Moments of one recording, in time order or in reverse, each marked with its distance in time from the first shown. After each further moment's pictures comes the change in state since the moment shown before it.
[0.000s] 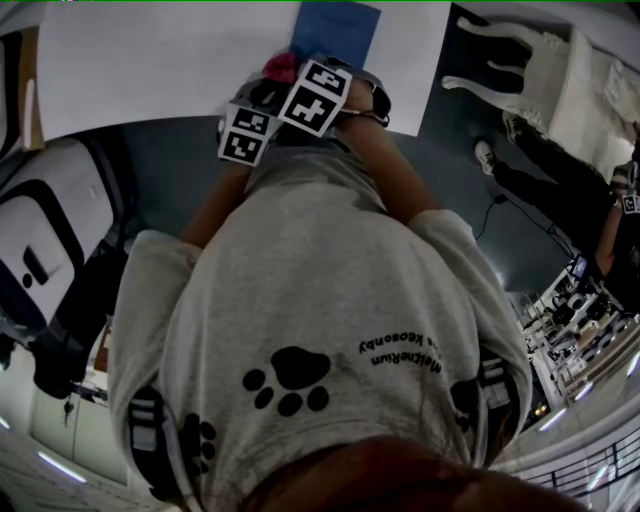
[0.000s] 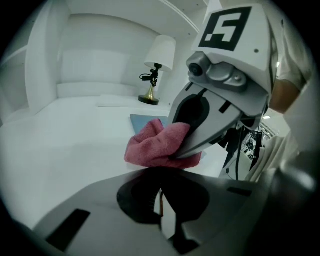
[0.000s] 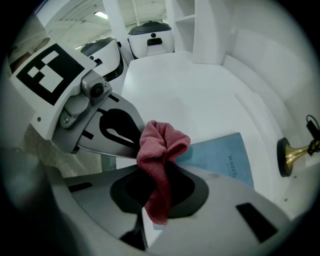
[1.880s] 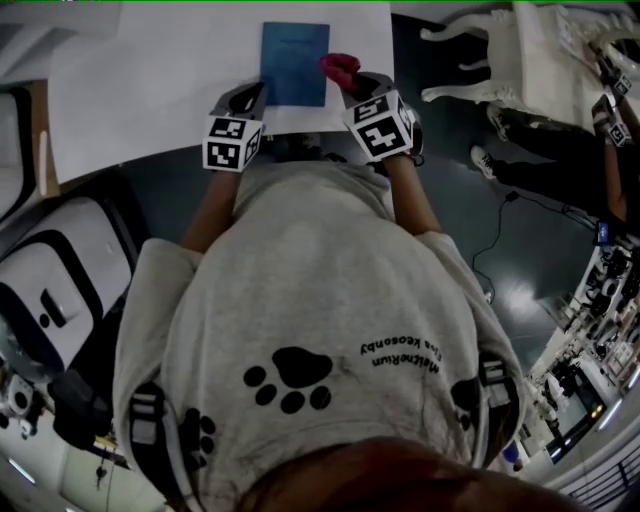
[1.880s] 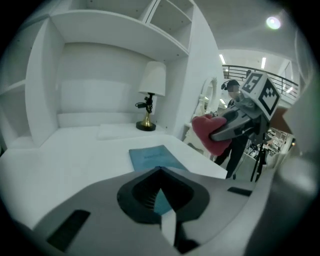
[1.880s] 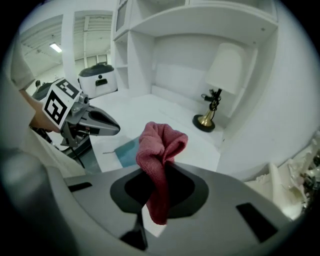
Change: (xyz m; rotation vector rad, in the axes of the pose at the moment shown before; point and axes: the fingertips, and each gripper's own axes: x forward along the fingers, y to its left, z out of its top) left arm -0.022 -0.002 0.068 0.099 -0.190 0.045; right arm -0.128 -0.047 -0.112 0.510 -0.330 -0.438
